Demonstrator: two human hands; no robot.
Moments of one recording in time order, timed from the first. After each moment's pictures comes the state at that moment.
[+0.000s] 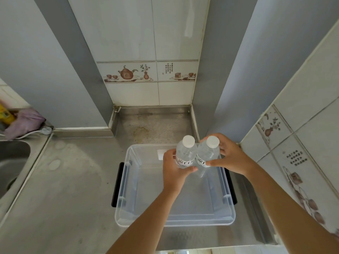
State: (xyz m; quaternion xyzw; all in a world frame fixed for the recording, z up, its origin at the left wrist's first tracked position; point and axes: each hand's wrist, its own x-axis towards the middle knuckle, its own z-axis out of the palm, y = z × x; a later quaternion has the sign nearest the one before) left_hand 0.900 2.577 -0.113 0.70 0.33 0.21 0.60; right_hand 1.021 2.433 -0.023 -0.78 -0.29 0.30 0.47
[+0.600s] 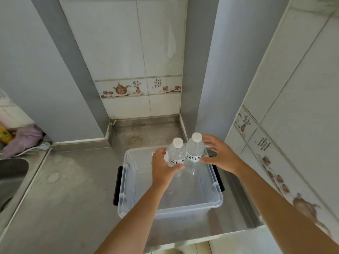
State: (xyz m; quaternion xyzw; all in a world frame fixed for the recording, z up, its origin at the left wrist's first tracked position) left_hand 0.877 2.588 -0.079 0.77 0.30 0.18 0.53; right_hand 0.987 2.408 -0.004 -0.82 -0.29 0.21 0.44
